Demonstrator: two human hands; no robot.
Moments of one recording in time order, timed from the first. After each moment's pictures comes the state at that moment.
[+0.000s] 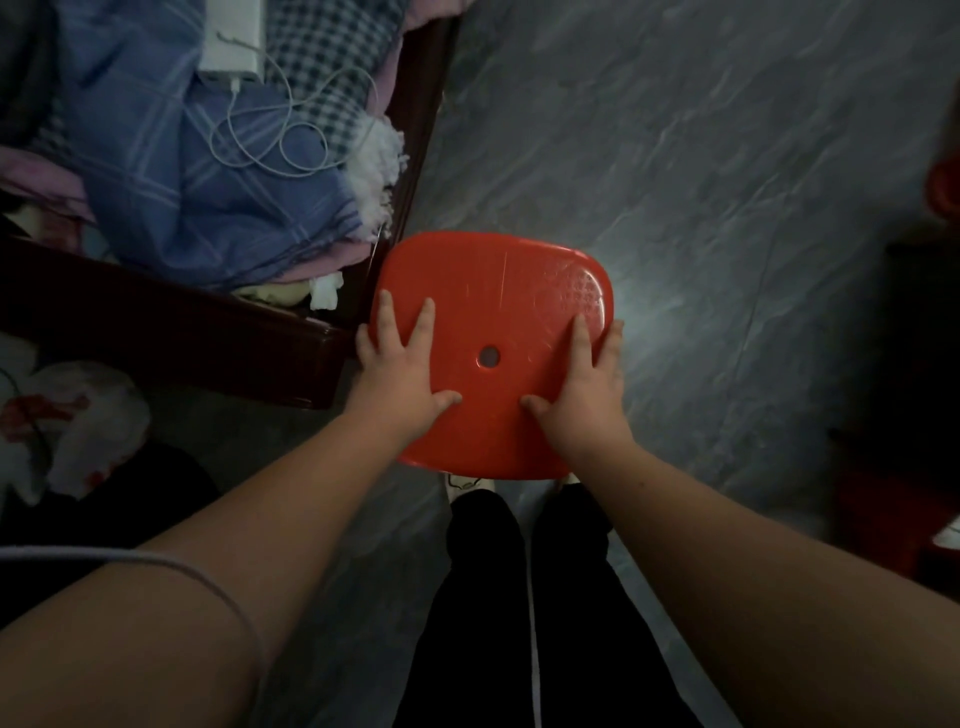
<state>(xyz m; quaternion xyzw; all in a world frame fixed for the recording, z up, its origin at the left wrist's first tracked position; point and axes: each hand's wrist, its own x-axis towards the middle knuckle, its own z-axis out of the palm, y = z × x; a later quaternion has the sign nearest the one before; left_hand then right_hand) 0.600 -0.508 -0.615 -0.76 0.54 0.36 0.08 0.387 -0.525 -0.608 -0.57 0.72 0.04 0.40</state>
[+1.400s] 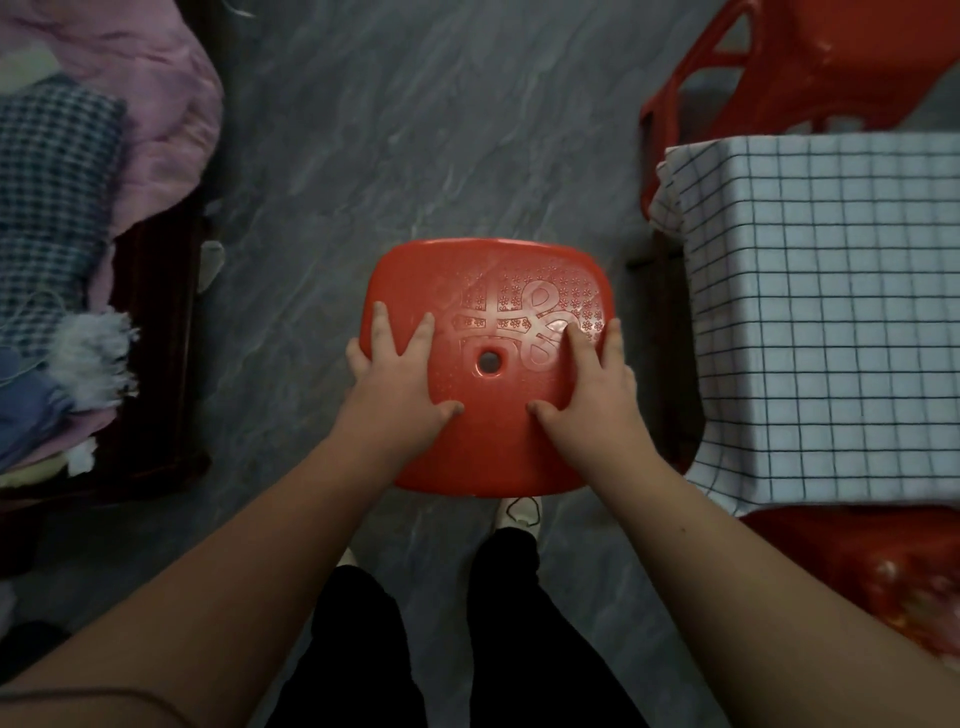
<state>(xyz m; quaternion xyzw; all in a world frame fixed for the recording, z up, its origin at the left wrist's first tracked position) 0.156 -0.643 -0.494 -0.69 0.65 0.31 0.05 -0.062 -0.608 -0.492 -0.53 0.77 -0.07 0.34</state>
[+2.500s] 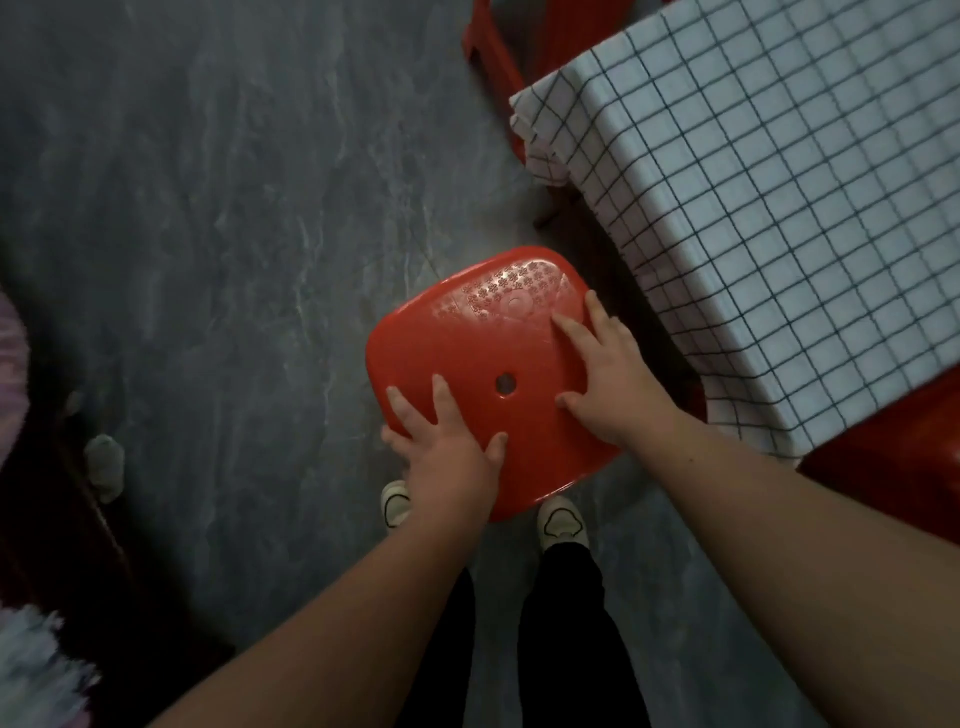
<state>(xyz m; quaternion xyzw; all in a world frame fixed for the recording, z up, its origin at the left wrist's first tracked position) 0.028 -0.712 -0.613 -0.65 0.66 0.35 0.15 -0.171 -0.675 -0.612 -0.44 0.82 -0.02 0.37</state>
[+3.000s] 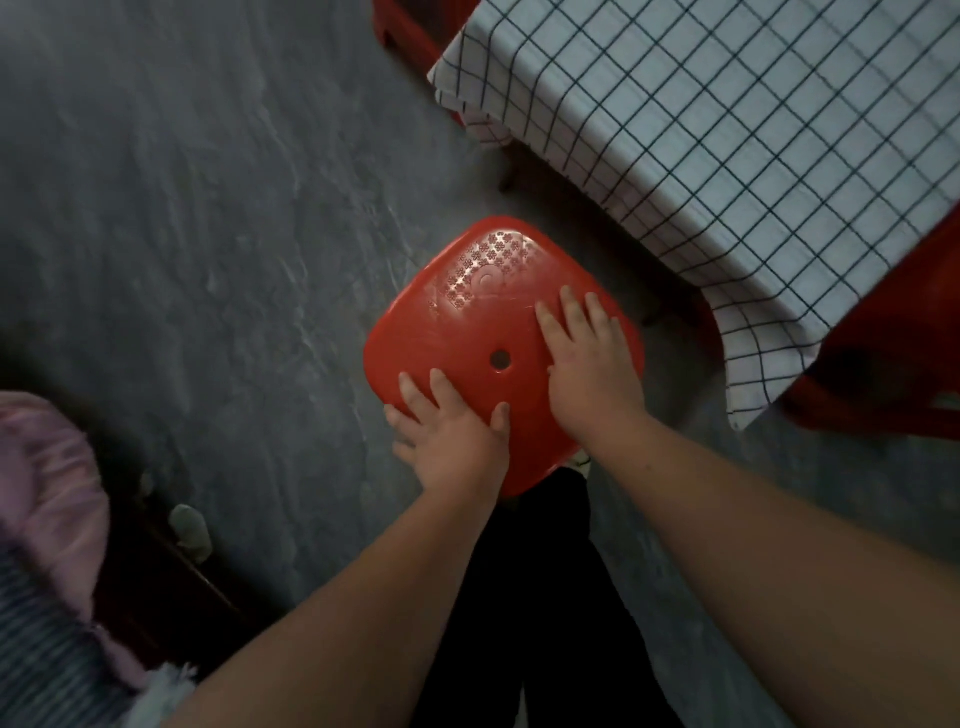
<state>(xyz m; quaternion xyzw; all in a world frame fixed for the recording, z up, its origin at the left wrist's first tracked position) 0.028 -0.727 -0.605 -0.59 0.73 0.23 0.24 -0.107 -0.658 -0.611 -0.38 0.89 -0.01 0.26</state>
